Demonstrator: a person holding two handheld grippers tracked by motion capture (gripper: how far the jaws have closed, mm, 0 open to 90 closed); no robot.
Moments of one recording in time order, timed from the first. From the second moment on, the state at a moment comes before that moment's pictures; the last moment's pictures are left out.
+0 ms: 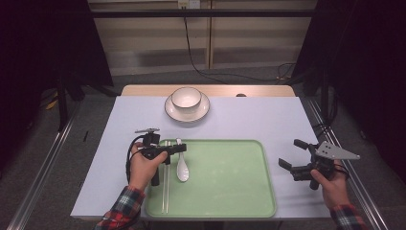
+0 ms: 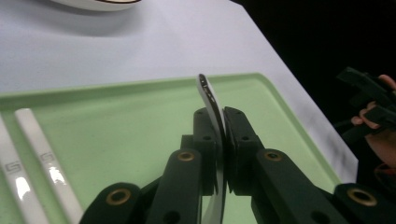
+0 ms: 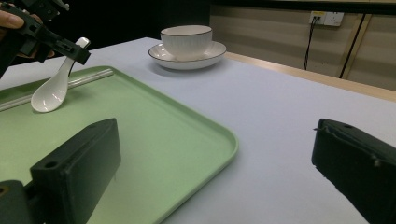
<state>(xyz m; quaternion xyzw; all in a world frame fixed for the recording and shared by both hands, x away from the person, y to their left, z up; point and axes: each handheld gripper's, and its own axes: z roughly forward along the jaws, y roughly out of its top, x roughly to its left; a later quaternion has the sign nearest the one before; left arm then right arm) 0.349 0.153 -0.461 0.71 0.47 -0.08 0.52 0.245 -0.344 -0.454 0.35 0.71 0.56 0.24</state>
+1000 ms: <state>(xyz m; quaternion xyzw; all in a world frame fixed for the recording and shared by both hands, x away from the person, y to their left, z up) 0.355 0.144 -0.484 0.74 0.48 -0.05 0.47 0.245 -0.344 -0.454 0.35 0.71 0.56 0.24</state>
